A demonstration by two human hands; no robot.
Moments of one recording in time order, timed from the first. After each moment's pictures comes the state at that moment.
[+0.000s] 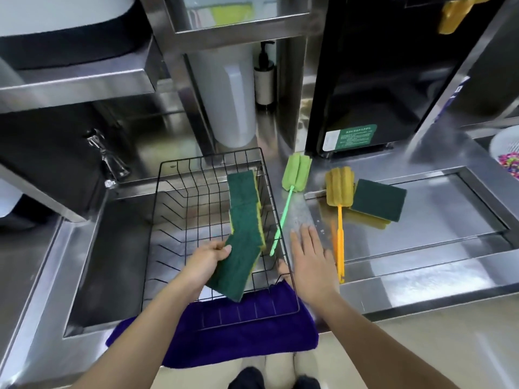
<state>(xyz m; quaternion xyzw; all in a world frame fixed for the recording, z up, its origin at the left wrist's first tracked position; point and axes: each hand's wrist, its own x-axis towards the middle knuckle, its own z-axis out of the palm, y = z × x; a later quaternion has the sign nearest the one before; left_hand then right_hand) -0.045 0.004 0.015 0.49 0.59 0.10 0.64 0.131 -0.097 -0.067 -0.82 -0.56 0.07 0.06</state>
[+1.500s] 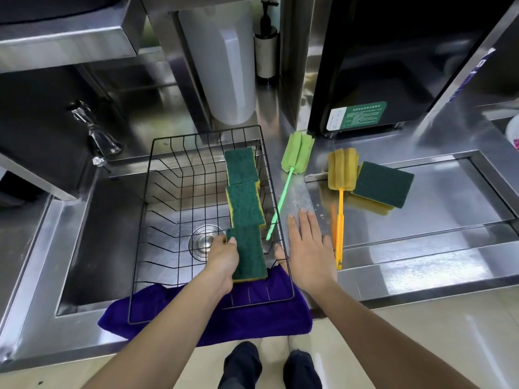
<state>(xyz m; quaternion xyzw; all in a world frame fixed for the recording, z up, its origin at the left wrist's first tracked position) -0.004 -0.023 -0.023 0.35 0.69 0.16 0.60 0.130 -0.102 -0.047 -0.81 -0.58 0.12 0.03</state>
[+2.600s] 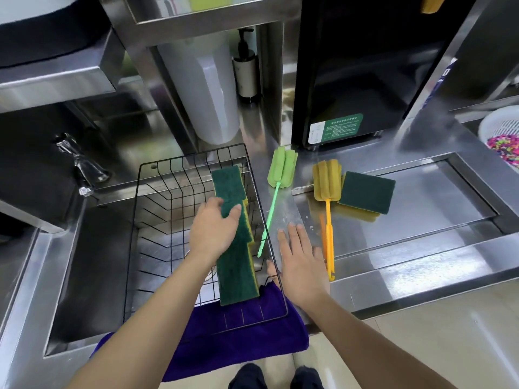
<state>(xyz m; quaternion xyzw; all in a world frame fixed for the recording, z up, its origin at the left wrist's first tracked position) 0.022 0.031 0.025 0.70 0.61 0.12 0.34 0.128 -0.101 -0.049 -0.81 -0.57 0.09 0.07</state>
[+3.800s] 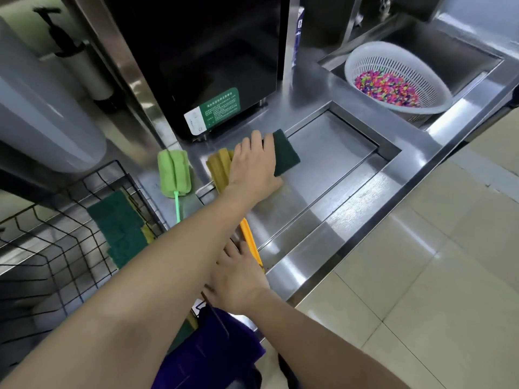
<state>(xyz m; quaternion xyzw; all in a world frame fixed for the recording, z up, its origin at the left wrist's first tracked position) 0.253 -0.013 0.004 0.98 0.17 0.05 0.03 0.134 -0.101 -0.065 -0.81 -0.56 0.11 0.13</state>
